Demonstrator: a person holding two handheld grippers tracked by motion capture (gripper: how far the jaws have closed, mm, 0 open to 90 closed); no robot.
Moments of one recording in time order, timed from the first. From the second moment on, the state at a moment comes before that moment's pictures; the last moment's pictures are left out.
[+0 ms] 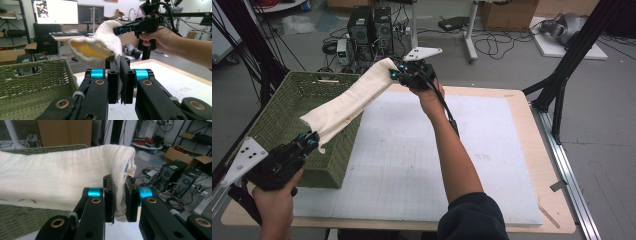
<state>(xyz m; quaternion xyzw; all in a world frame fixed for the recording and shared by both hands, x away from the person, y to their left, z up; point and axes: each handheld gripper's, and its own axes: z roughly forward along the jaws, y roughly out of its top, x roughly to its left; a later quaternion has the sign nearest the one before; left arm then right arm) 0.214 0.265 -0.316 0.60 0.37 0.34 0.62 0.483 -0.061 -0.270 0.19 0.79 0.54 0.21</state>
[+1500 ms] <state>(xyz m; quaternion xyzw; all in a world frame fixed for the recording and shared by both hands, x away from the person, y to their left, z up) 0.187 0.347 -0.324 0.50 0.49 0.42 0.57 0.521 0.119 -0.290 0.19 0.82 0.51 0.17</state>
